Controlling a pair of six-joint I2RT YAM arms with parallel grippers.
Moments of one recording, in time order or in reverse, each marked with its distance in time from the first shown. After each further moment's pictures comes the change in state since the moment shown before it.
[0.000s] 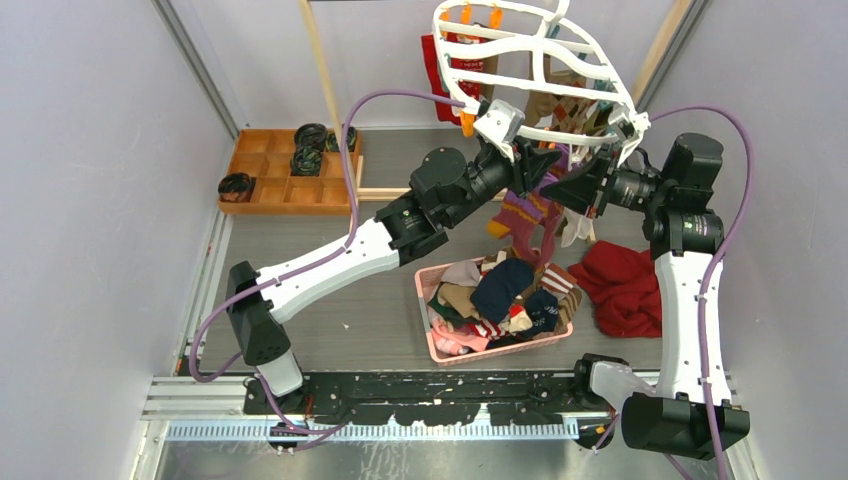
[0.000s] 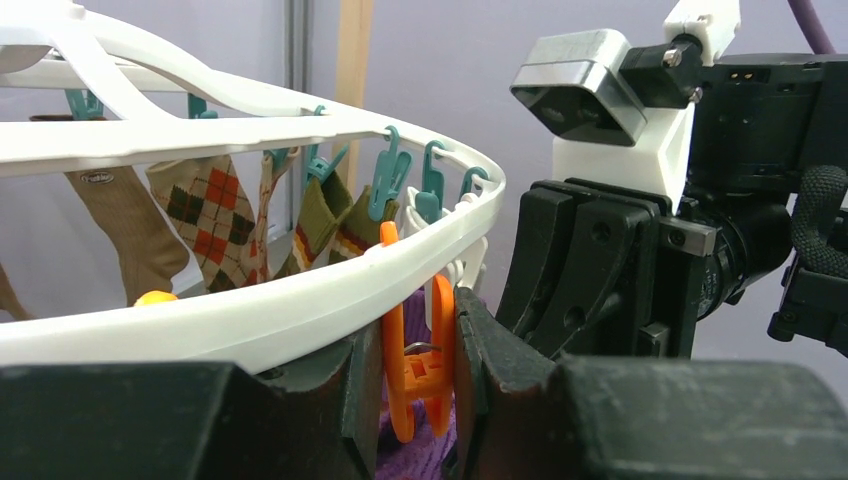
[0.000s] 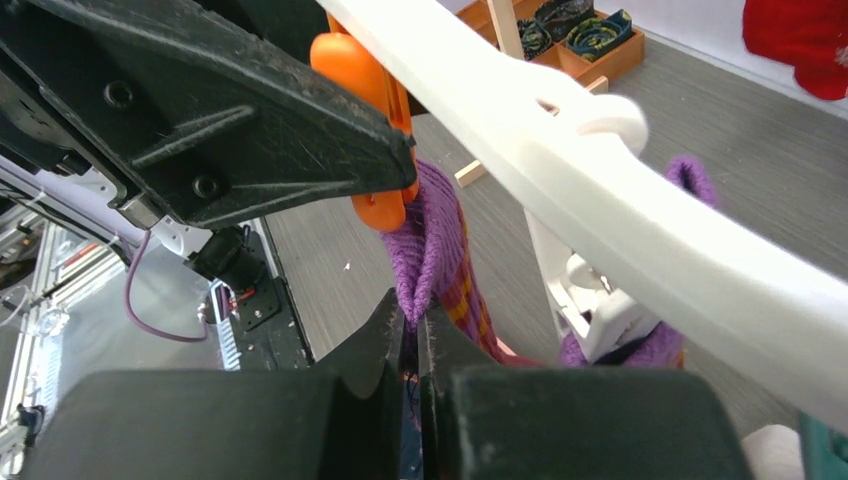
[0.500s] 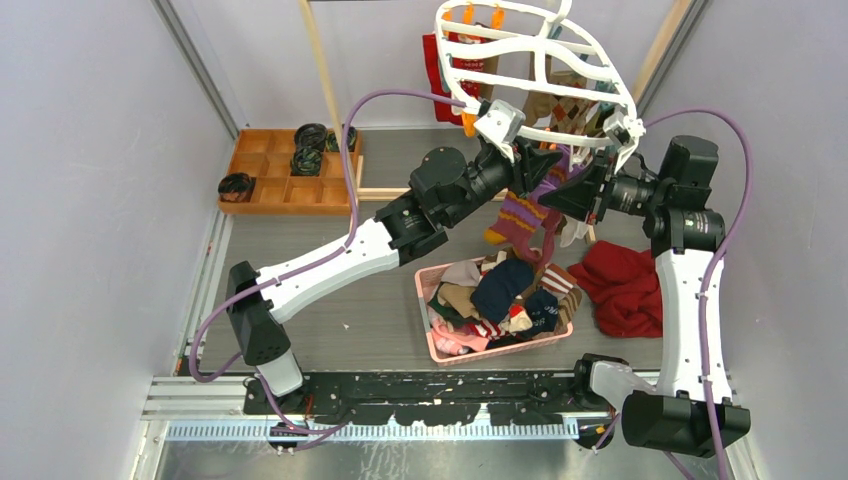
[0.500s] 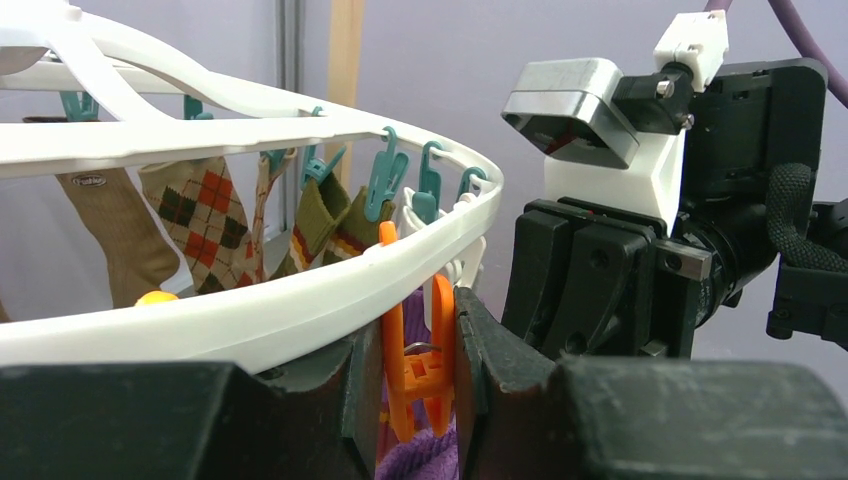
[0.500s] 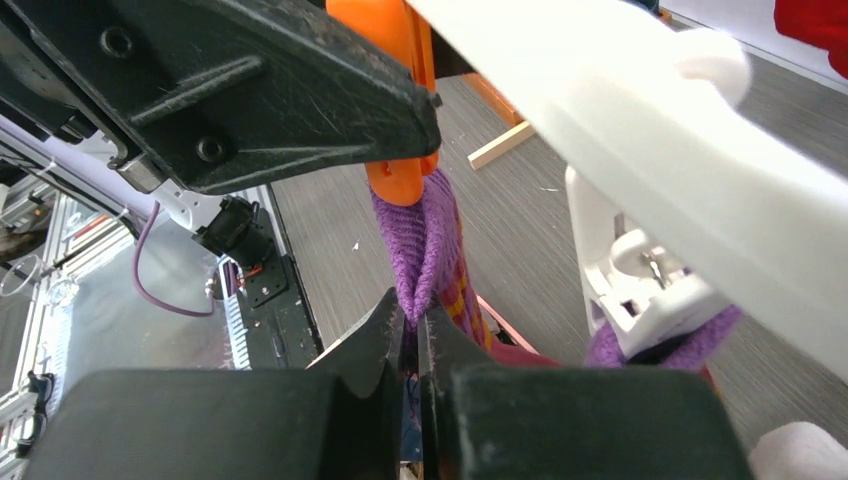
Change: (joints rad) left arm 0.002 0.000 0.000 0.000 0.022 -0.002; right arm 0.000 0.006 0.012 -0.159 -0.029 -0.163
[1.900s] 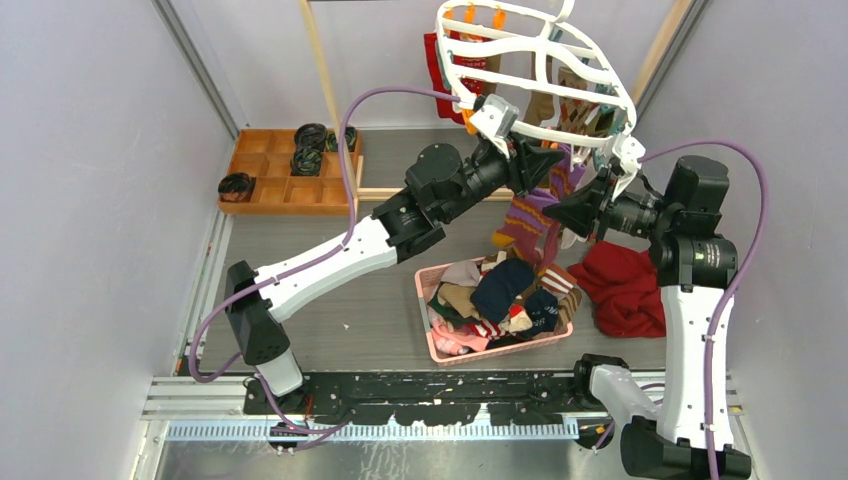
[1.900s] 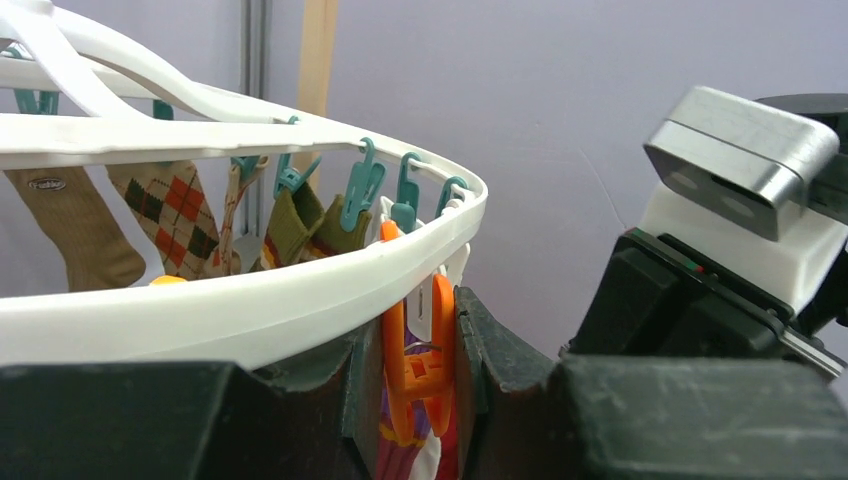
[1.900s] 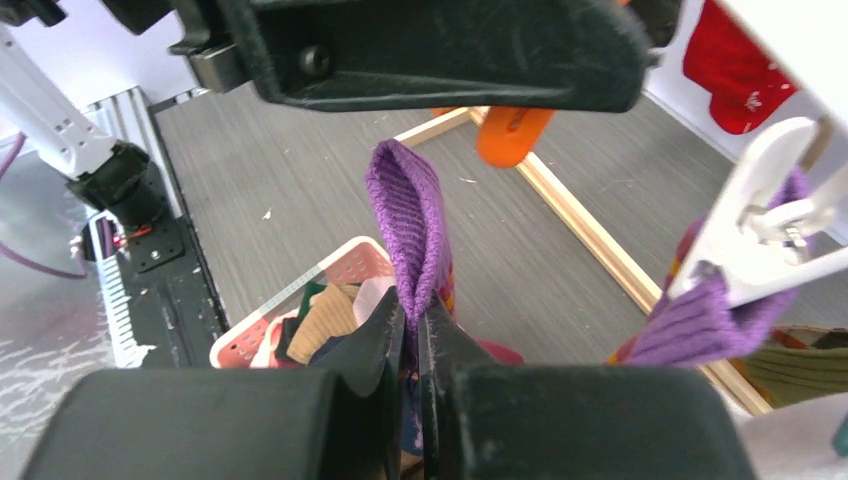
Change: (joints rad) left arm 0.018 -0.004 0.000 0.014 0.070 -0.078; right arm 0.033 -0.129 0.018 -0.111 0.147 -0.233
